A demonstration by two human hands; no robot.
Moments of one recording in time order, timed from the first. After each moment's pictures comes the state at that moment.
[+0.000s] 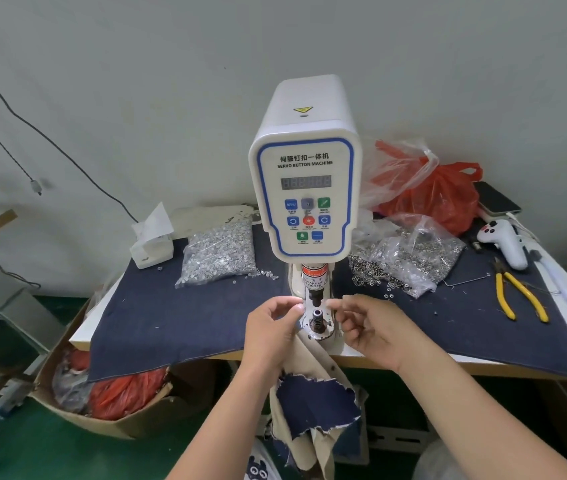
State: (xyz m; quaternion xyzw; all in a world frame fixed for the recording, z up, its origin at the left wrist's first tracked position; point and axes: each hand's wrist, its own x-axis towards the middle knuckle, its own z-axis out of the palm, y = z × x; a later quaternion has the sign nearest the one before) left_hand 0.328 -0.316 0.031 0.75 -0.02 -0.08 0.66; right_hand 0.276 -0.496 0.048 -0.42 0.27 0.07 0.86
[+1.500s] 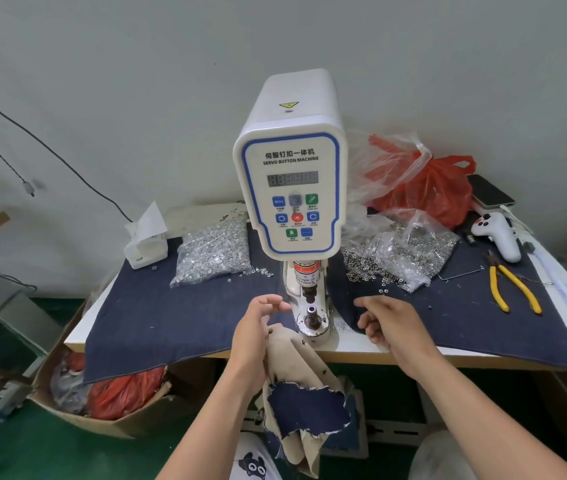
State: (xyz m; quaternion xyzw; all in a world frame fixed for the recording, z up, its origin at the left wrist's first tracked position) left_hand 0.320 -0.301 0.041 0.65 0.03 -0.19 0.74; right_hand 0.258 -0.529 0.010 -0.64 0.25 -0.07 0.72
